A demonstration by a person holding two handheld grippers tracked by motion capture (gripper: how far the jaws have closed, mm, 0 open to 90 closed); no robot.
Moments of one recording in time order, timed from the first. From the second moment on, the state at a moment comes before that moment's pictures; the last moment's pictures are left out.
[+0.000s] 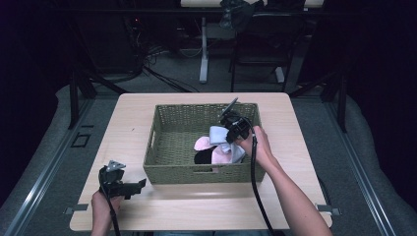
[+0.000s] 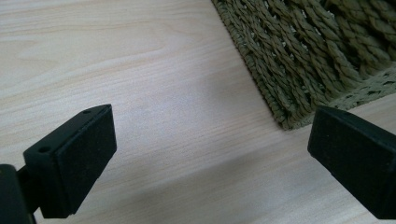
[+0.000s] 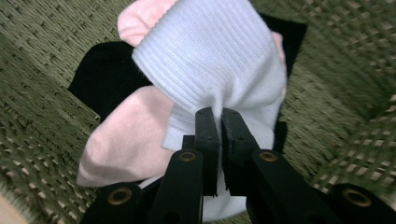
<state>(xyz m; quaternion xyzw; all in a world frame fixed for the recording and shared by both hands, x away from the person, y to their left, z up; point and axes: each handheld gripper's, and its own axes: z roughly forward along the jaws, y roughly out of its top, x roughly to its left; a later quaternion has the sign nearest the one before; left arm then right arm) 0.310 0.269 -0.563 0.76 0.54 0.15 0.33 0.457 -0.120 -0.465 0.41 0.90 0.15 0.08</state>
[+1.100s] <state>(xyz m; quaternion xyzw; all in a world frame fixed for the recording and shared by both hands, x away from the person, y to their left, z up) 0.310 0.269 -0.562 0.76 0.54 0.16 0.33 0.445 -0.145 -0.364 0.40 0.89 0.20 0.11</state>
